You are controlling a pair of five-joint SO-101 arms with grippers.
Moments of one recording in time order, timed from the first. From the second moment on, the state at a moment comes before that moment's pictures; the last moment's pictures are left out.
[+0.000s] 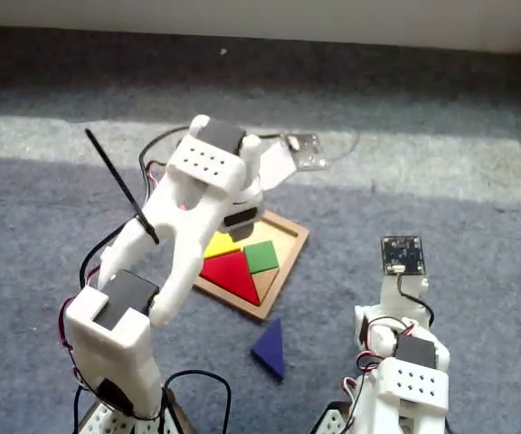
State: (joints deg) left arm 19.1 17.1 -11.0 90.7 -38.6; right arm 7.2 -72.2 91.9 49.0 16.7
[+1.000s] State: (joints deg) left arm 15.9 14.9 8.3 55.8 -36.6; right arm 7.2 -72.2 91.9 47.3 16.7
